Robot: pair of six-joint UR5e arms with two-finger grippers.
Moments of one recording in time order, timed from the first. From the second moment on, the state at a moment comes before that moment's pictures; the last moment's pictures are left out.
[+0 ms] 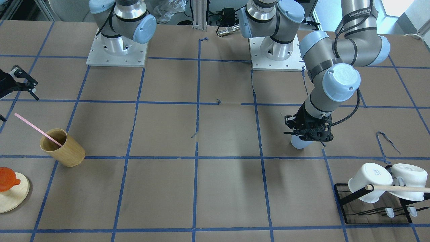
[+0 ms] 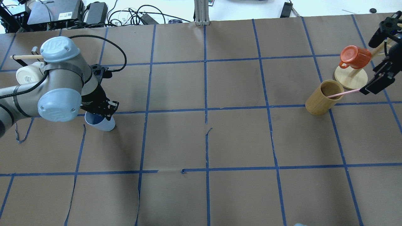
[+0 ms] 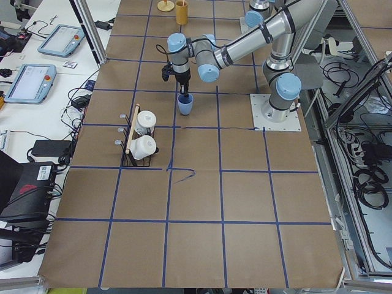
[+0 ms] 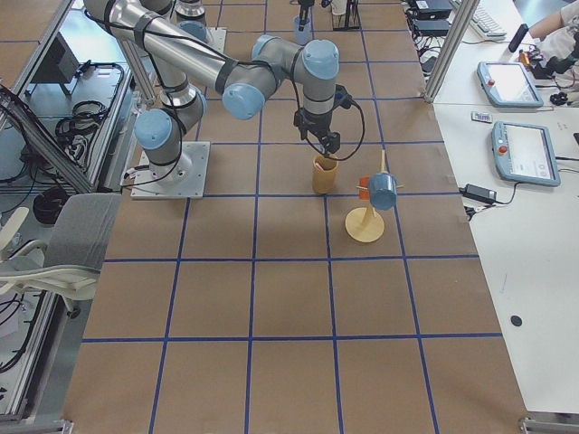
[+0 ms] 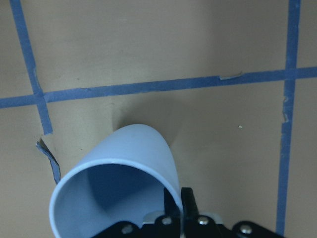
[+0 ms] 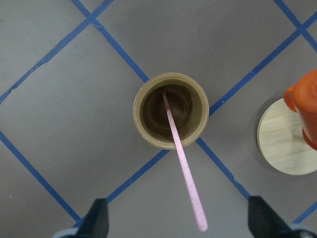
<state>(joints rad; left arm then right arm) -1.42 -1.74 -1.95 -1.11 1.64 0.18 1.05 -1.54 1.79 -1.86 -1.48 -1.42</state>
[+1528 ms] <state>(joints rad) -2.10 -1.86 -1.82 -1.11 1.51 -0.50 1.03 -1.49 1.82 -1.92 -1.49 -1.57</state>
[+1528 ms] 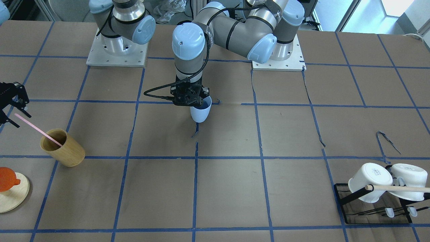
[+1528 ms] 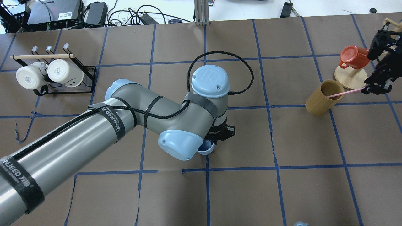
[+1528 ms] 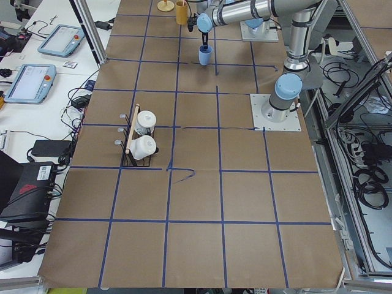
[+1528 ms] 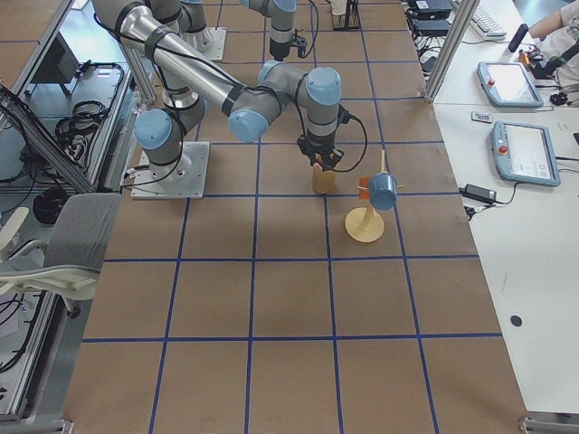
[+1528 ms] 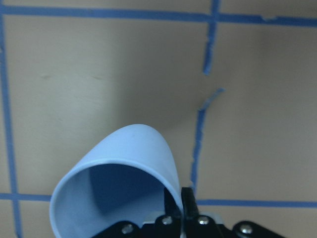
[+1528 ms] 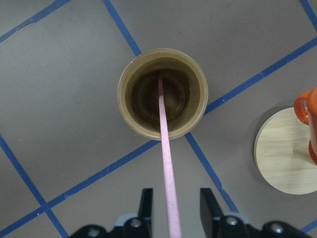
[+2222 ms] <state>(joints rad) -2.08 -1.83 -1.77 -1.10 1.52 -0.48 1.03 -1.51 1.80 -1.89 -1.54 -1.55</state>
